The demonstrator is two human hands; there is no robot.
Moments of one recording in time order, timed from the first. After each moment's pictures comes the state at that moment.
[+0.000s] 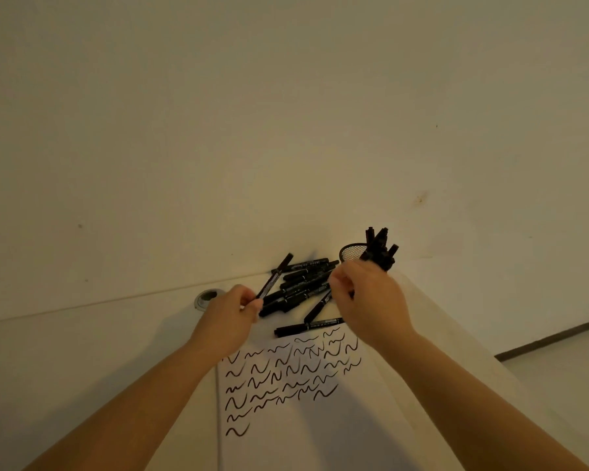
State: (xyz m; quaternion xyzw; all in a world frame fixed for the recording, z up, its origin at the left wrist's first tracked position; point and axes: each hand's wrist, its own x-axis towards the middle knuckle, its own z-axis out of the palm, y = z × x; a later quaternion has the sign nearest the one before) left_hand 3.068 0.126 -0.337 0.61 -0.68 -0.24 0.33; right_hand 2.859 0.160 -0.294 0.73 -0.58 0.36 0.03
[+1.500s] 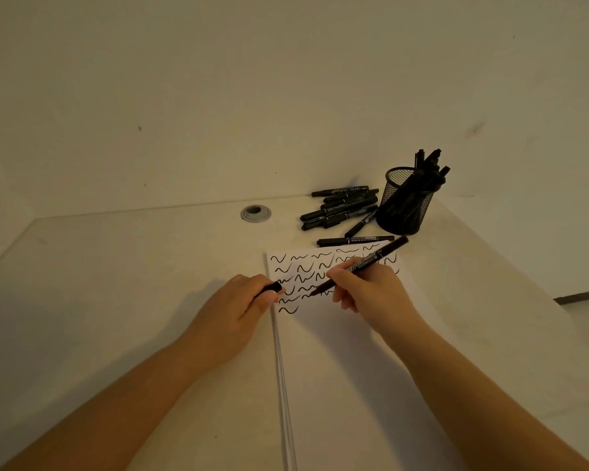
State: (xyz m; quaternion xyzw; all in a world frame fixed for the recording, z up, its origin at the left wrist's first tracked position) left_hand 3.131 0.262 -0.373 0.50 -0.78 -0.21 0.30; right_hand 2.920 0.245 -0.348 0.57 -0.57 0.41 -0.43
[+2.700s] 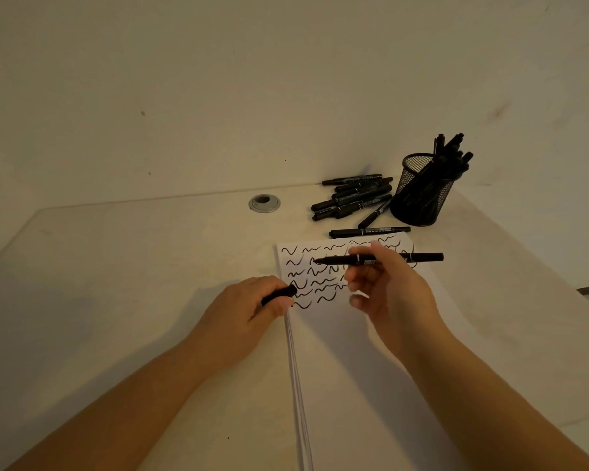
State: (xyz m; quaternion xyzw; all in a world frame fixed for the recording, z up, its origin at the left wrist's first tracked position) left_hand 3.137 0.259 -0.382 0.50 -0.77 -0.25 0.31; right_hand 2.934 0.253 -0.343 0.32 -0.46 0.55 -0.62
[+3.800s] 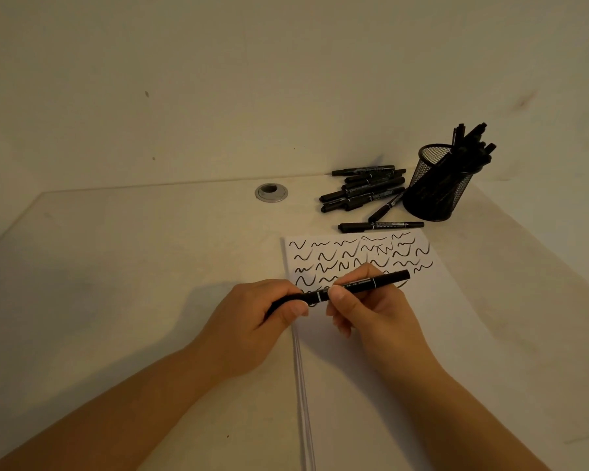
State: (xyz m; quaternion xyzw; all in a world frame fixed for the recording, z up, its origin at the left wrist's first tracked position) left_hand 3.126 0.276 -0.370 0.46 -0.77 -0.26 0.36; right_hand 2.949 0.277 -0.362 0.56 -0.40 0.51 -0.53
